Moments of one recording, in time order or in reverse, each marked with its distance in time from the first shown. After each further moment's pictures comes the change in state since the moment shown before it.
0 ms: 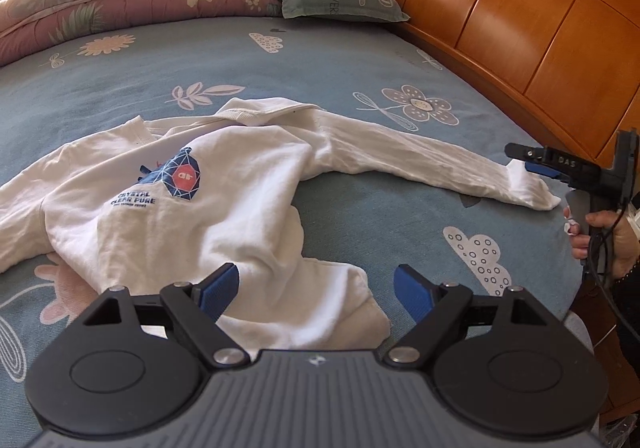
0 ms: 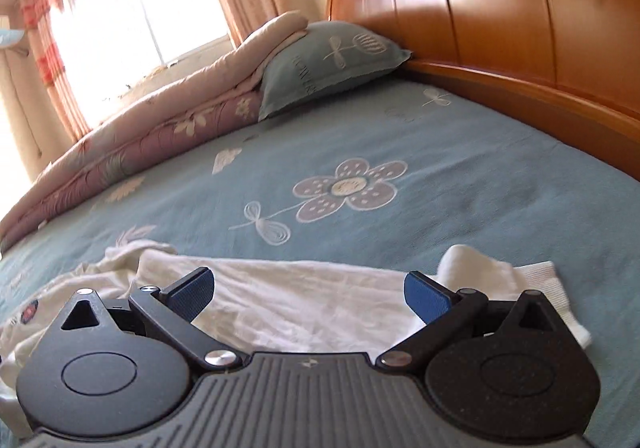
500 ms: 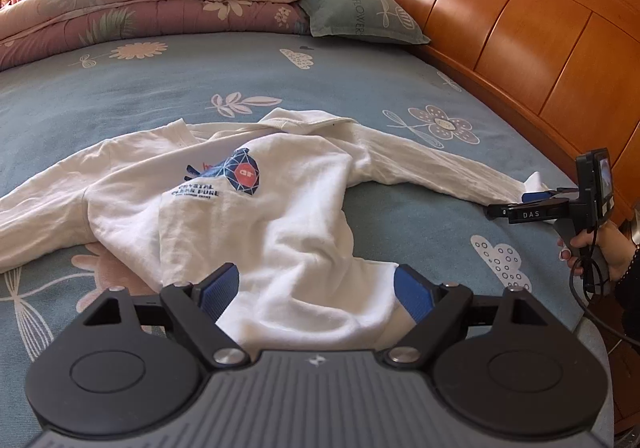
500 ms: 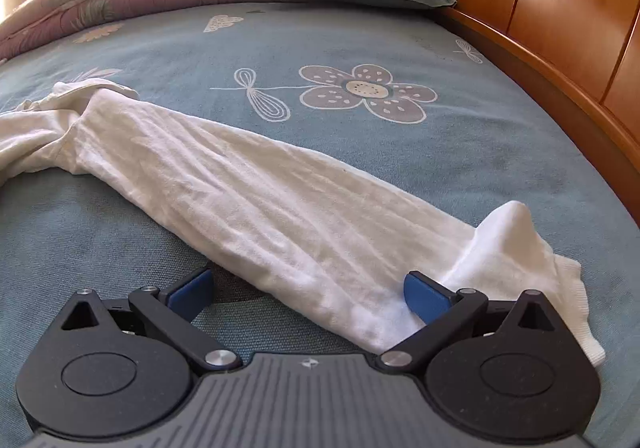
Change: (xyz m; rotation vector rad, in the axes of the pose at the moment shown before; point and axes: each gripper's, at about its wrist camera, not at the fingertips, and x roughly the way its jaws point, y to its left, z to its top) left arm -0.020 0.038 -0.012 -0.046 -0.079 0.010; right arm 0.045 0.048 -0.027 -0.326 0.252 -0.198
